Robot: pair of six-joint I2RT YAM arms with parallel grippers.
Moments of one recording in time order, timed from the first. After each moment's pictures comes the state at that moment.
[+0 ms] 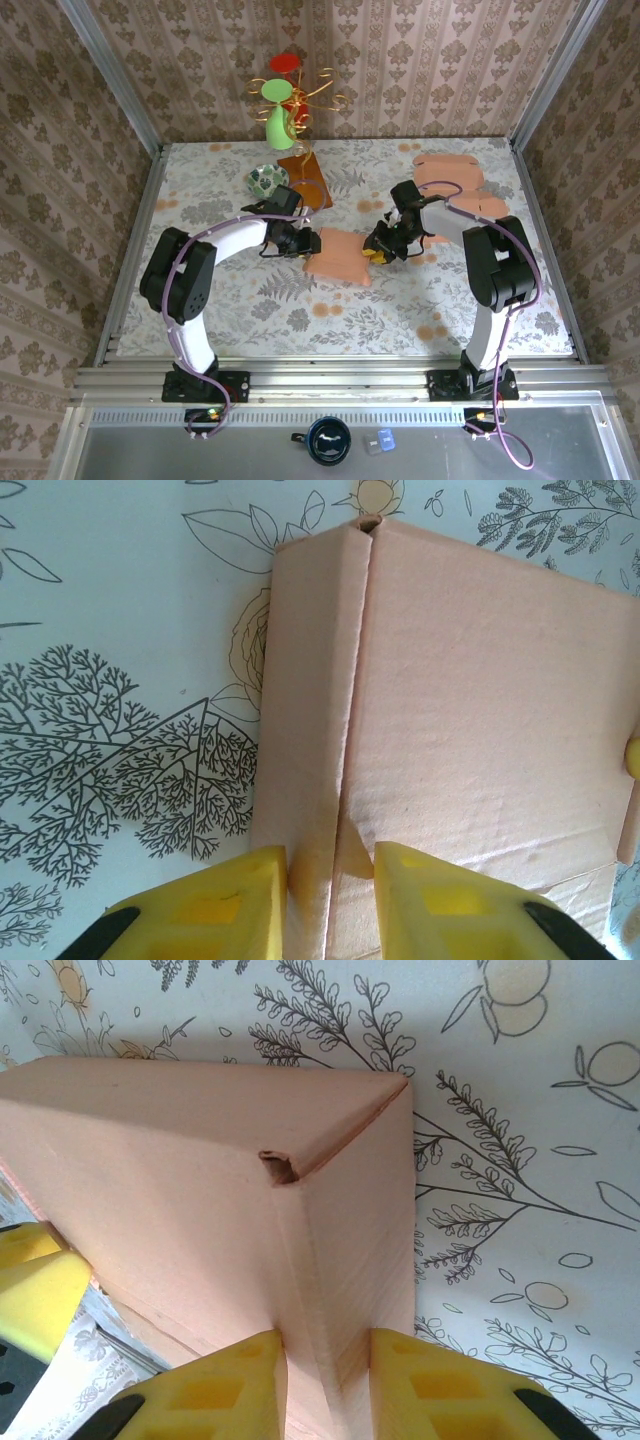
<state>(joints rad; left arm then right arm) -0.55 1.83 1.17 -0.47 0.40 -0.49 0.28 1.88 1.20 -0.65 -0.59 0.74</state>
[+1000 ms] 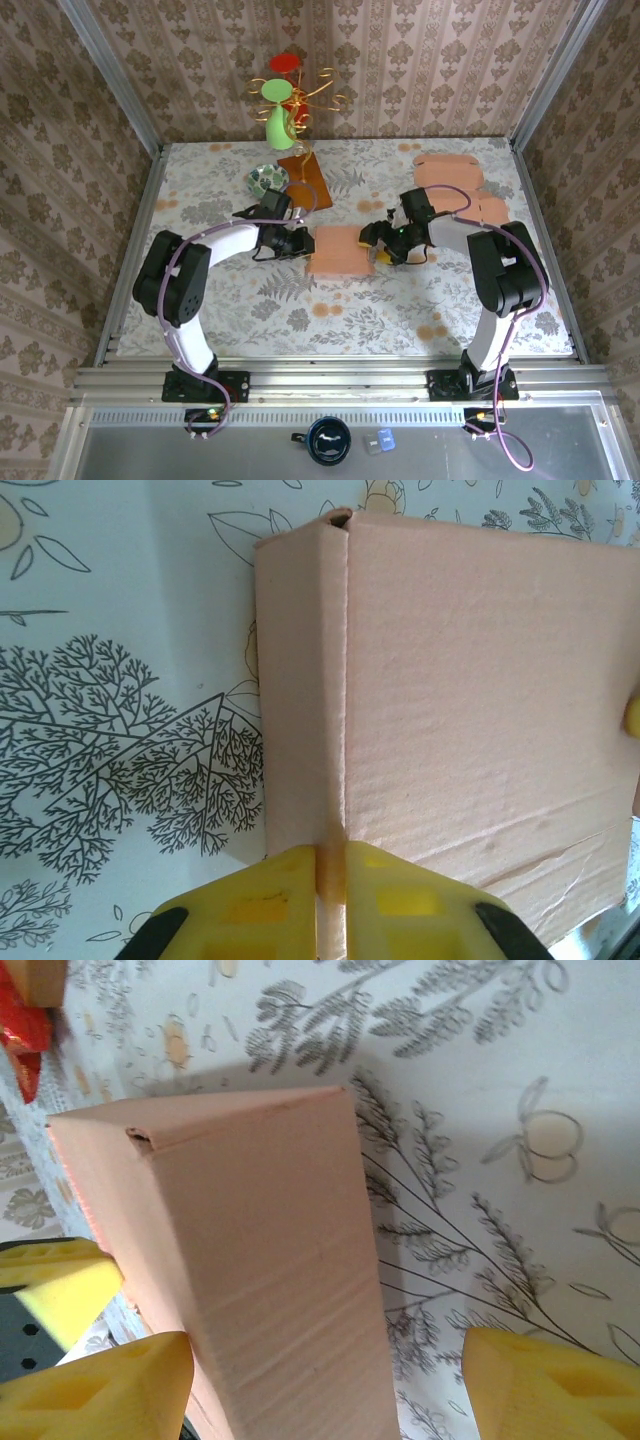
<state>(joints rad) -0.50 1.79 1.07 -0.36 0.48 -0.52 0.25 1.83 1.01 -0.27 -0.65 0.72</state>
